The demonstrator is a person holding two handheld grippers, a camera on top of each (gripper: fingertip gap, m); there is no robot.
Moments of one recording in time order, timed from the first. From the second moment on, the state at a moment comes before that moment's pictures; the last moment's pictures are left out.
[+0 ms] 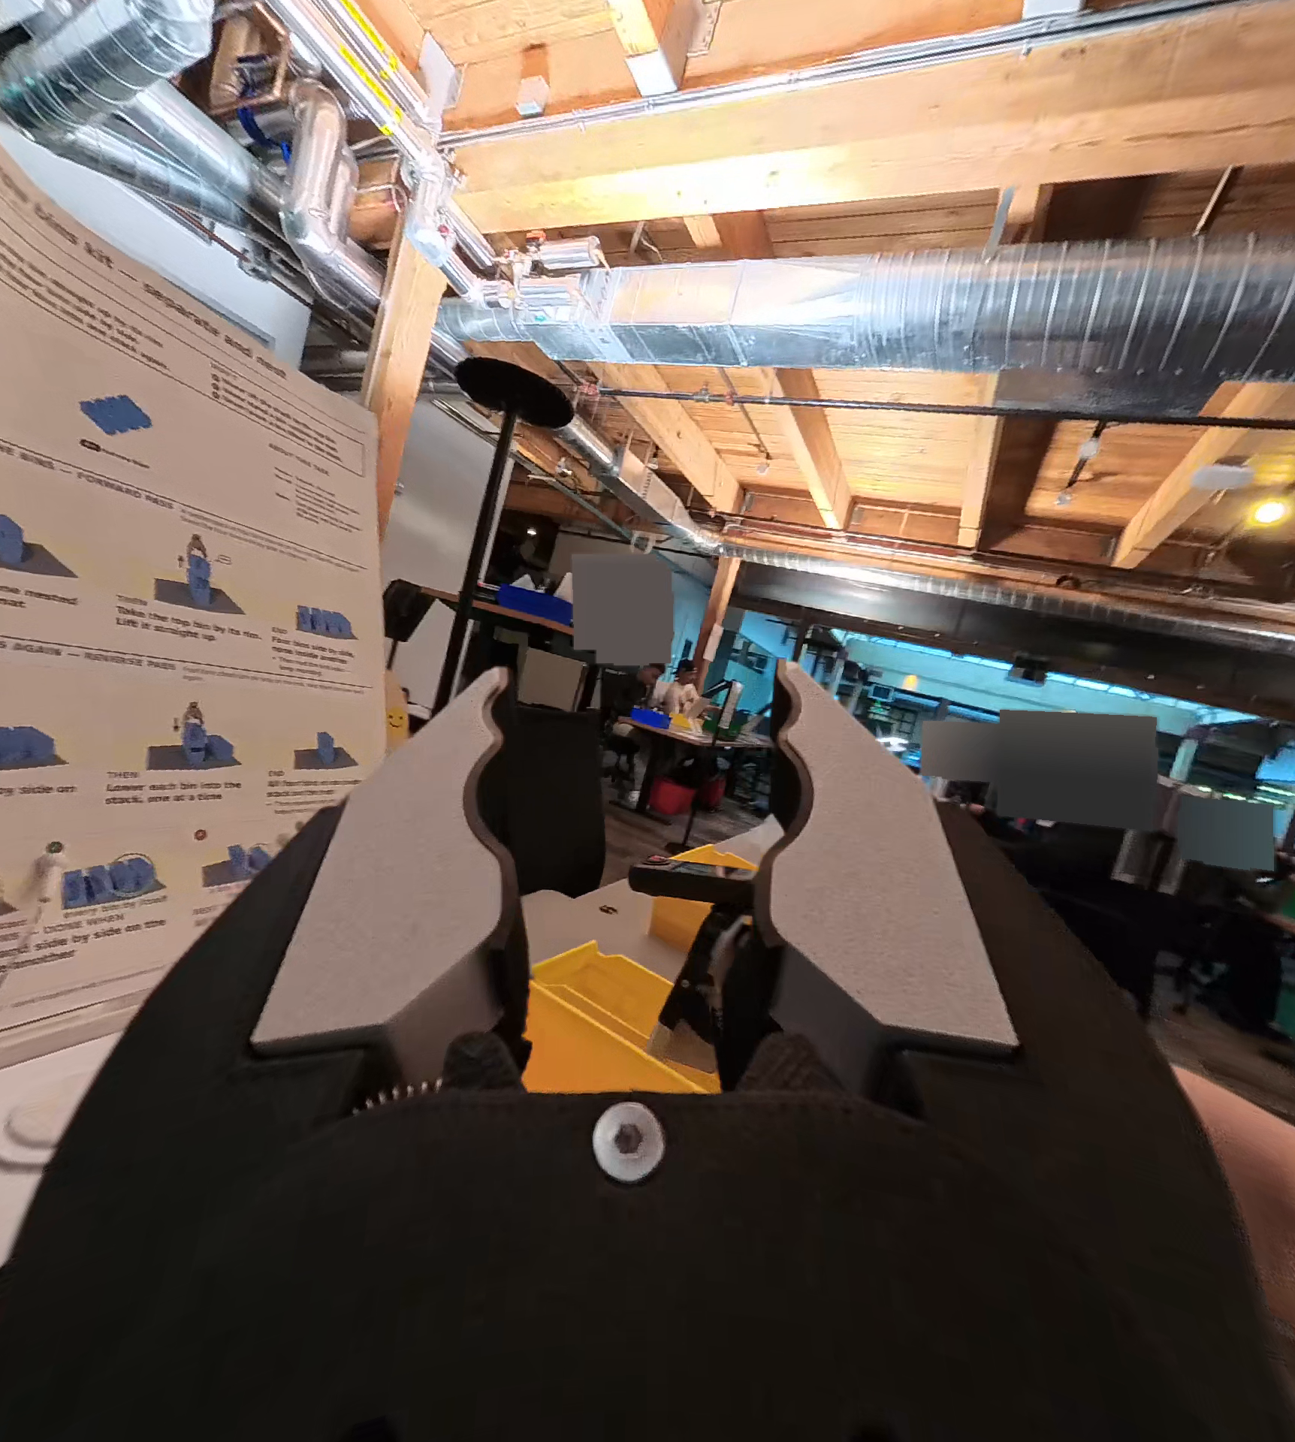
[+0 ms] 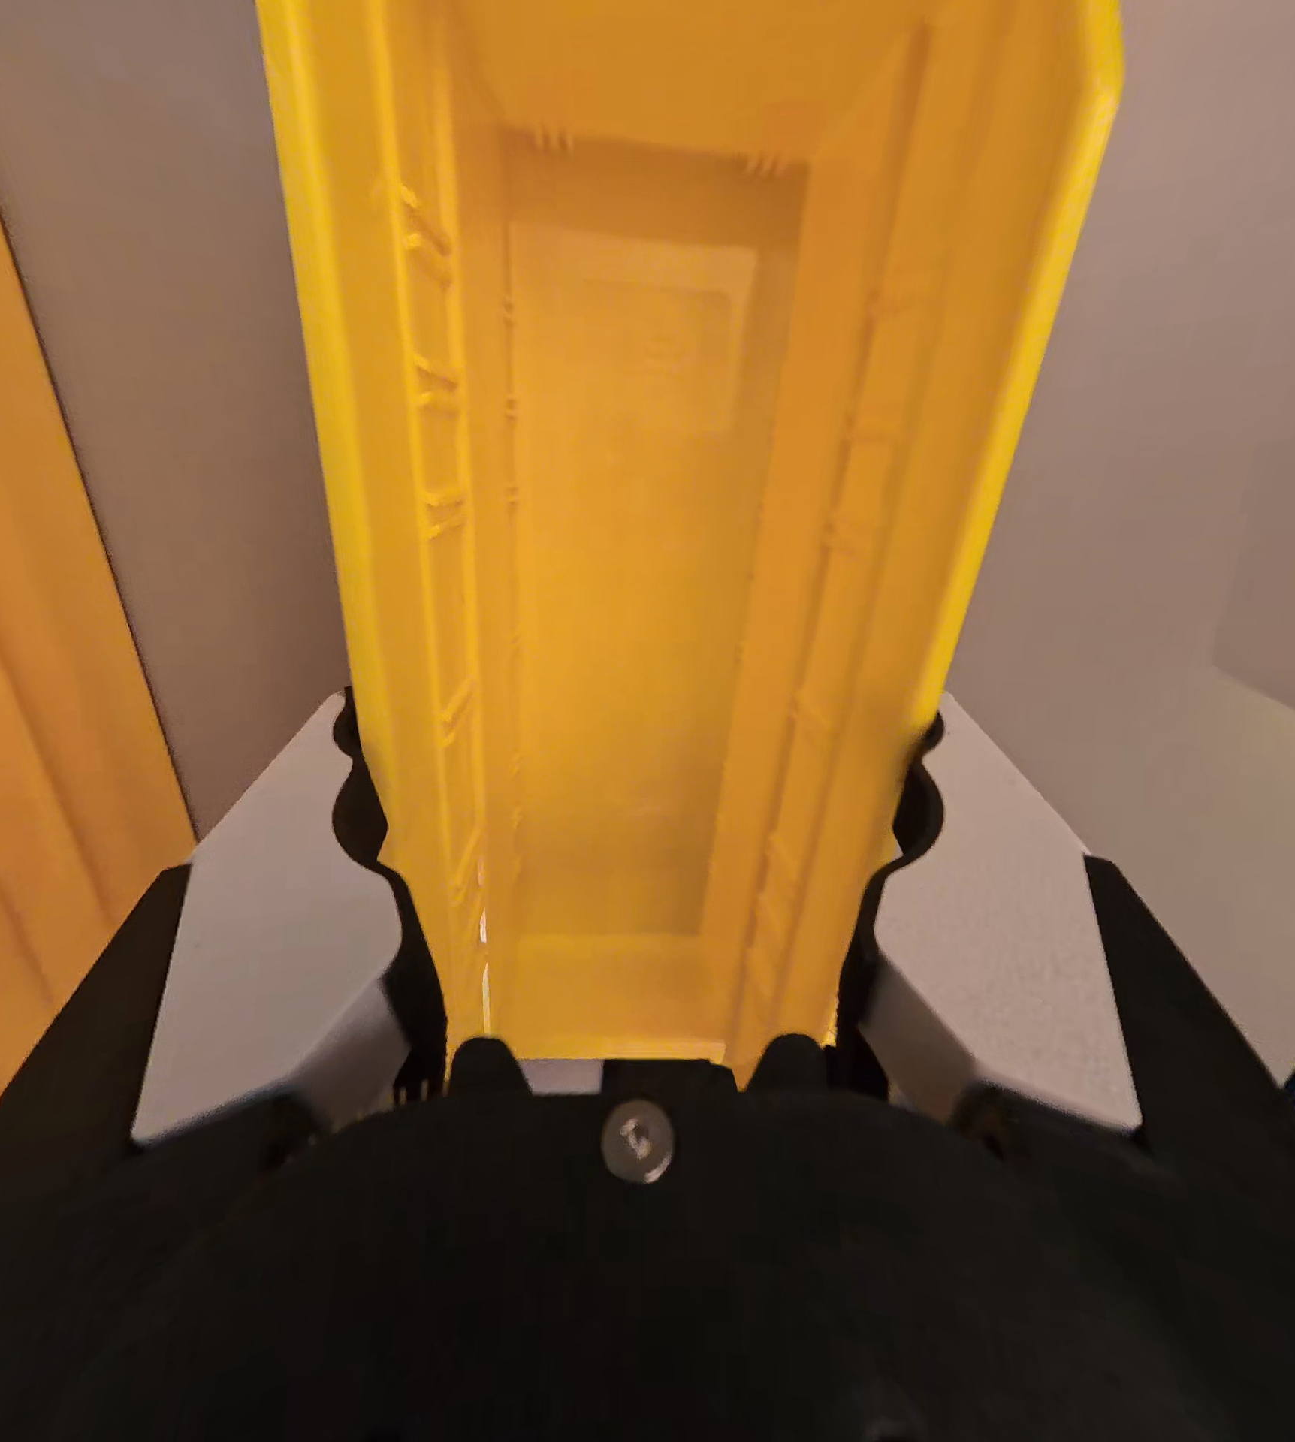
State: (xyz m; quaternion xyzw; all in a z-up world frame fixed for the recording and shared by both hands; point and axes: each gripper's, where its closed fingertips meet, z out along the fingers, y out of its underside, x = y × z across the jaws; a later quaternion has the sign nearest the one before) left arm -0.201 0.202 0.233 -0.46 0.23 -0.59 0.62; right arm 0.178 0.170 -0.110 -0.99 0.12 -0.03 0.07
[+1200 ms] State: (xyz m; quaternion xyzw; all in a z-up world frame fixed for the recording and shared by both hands) left arm -0.216 0.182 0.241 -0.44 0.26 -0.61 0.60; right arm -0.013 0.208 0.049 -0.99 0.08 0.09 0.00
